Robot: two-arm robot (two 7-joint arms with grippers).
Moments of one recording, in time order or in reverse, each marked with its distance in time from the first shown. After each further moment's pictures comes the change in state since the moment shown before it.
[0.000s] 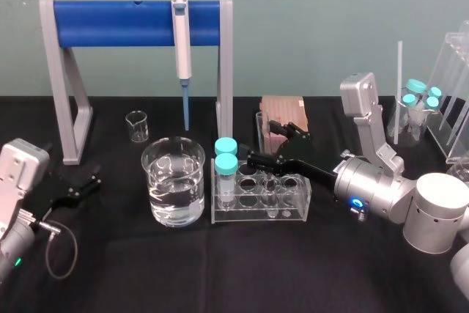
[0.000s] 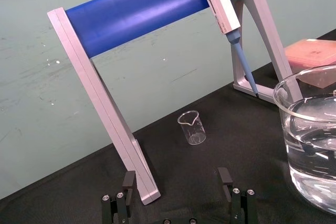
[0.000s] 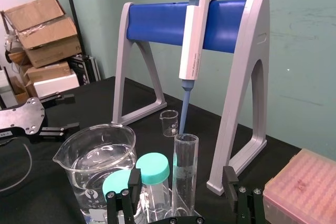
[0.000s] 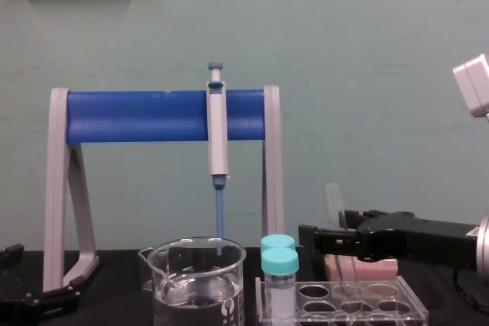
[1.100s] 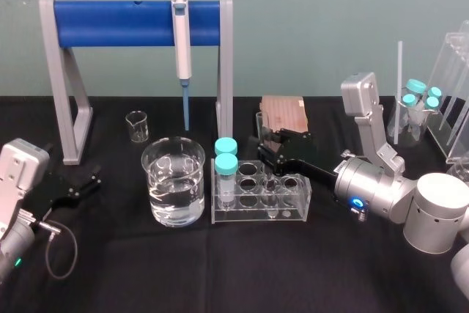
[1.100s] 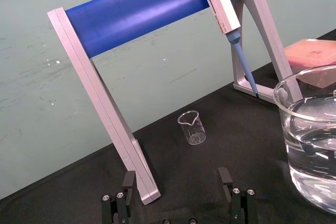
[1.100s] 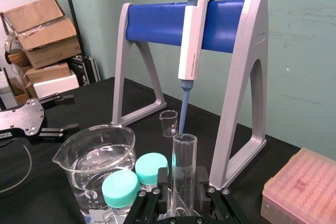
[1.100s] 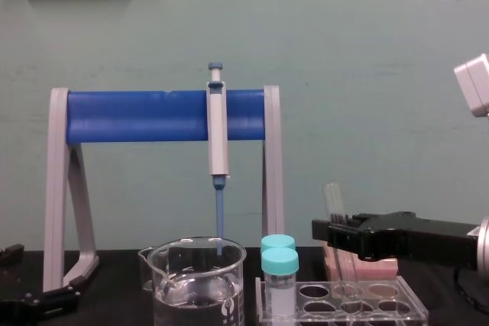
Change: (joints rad) left arm 0.000 0.000 0.000 0.000 0.000 0.000 0.000; right arm -0.001 0.000 0.002 -0.001 0.005 0.003 -0.001
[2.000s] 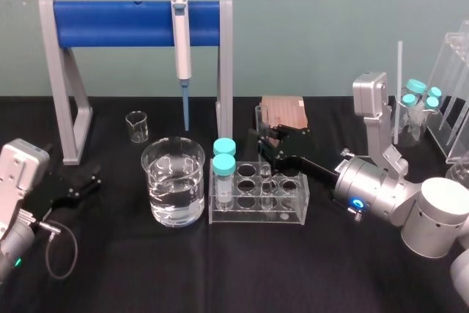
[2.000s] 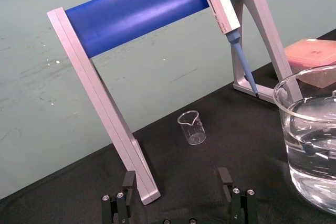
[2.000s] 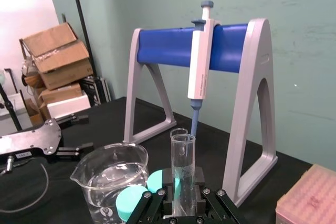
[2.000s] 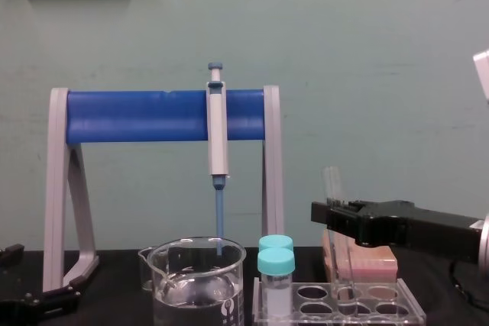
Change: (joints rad) left arm 0.000 0.000 0.000 0.000 0.000 0.000 0.000; right arm -0.021 -0.012 0.021 -0.007 0.050 -0.057 0.037
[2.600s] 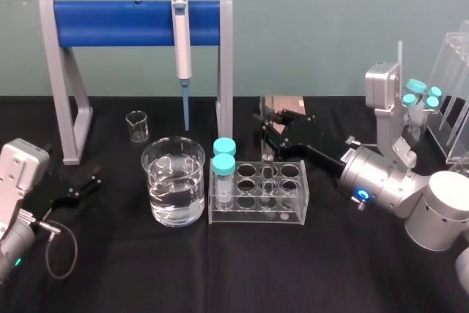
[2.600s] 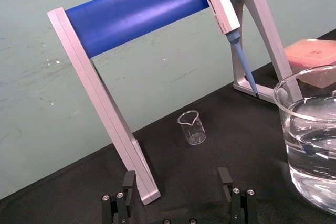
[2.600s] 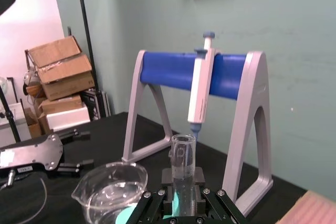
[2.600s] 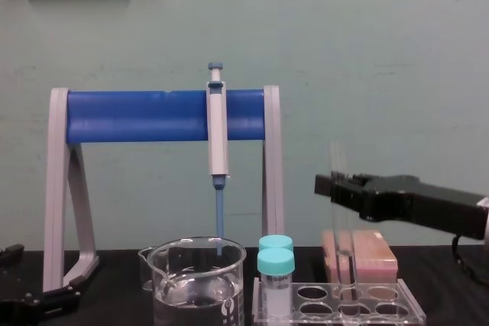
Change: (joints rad) left arm 0.000 0.000 0.000 0.000 0.000 0.000 0.000; right arm 0.003 0.008 0.014 -0.020 0.006 -0.056 0.012
